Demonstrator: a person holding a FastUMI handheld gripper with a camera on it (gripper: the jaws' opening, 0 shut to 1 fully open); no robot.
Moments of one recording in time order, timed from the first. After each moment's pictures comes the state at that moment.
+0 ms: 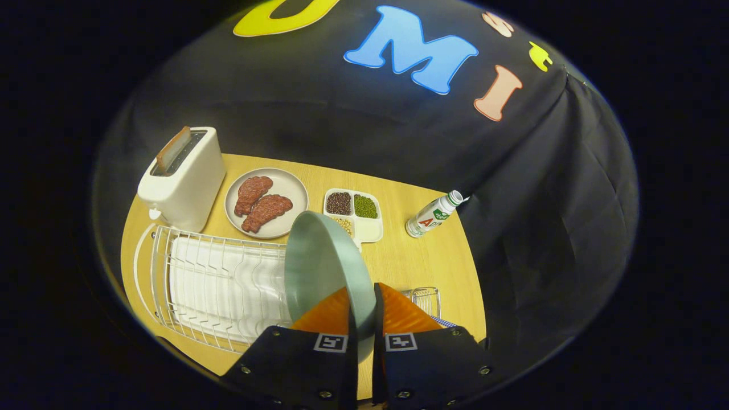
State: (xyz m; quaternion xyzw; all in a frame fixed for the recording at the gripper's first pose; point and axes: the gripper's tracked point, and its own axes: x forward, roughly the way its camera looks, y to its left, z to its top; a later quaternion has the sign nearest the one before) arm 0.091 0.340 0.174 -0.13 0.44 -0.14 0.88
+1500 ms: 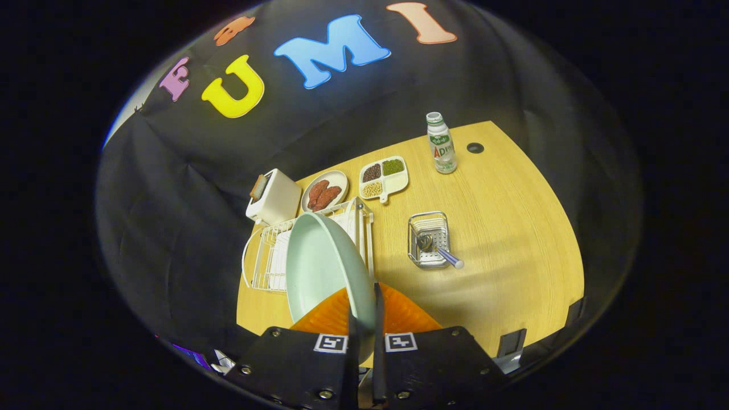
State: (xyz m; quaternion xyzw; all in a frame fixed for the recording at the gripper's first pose) arm -0.078 0.186 0.151 0.21 0.44 0.12 0.87
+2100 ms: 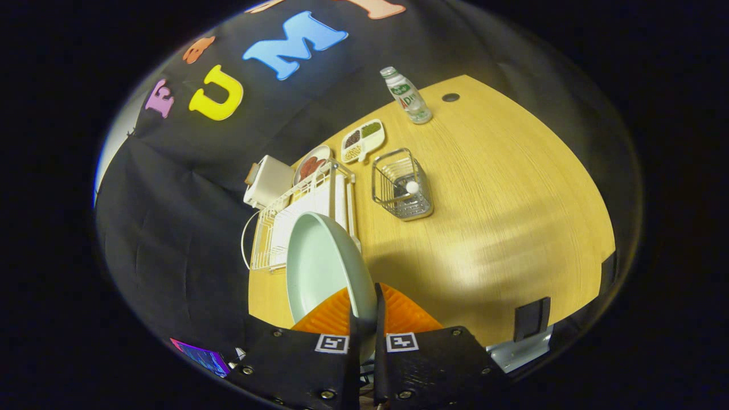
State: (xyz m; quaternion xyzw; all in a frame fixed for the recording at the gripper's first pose) arm -0.136 0.161 0.056 0.29 0.47 0.13 0.83
